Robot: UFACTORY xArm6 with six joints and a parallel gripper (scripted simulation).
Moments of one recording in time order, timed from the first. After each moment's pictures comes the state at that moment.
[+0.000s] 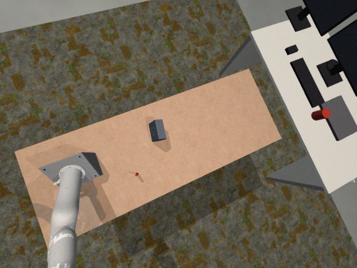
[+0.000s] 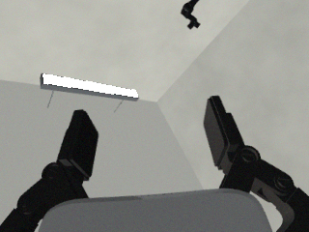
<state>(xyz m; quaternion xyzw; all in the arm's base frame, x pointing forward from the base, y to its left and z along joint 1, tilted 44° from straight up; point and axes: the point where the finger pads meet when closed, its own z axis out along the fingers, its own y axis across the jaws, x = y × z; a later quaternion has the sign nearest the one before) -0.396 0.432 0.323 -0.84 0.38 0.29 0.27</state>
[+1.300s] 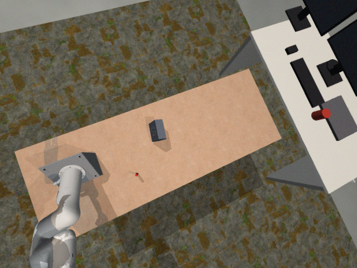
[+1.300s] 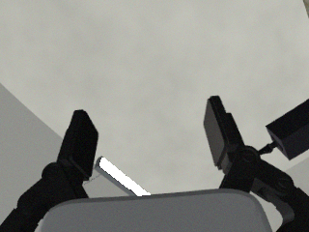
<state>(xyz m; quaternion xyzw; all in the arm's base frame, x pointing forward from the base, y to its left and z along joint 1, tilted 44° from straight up) 0.021 0.519 0.231 -0.86 0.39 -0.07 0.31</state>
